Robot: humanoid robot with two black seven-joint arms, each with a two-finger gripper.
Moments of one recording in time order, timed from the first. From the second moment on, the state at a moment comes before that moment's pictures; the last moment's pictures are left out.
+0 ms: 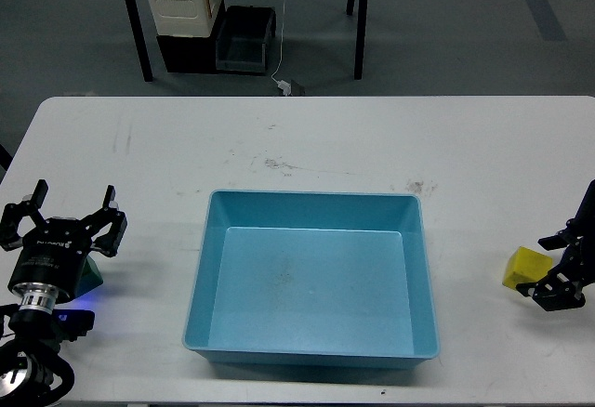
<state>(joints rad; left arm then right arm) 0.07 0.51 -0.94 -1.45 -0.56 -0.49 -0.49 1.03 -0.91 -0.16 1.28 -2.10 0.23 0.49</state>
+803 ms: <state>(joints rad) 0.06 0.49 -0.95 -1.43 -0.56 -0.49 -0.49 1.01 -0.87 -0.16 1.25 -2.10 0.23 0.49</state>
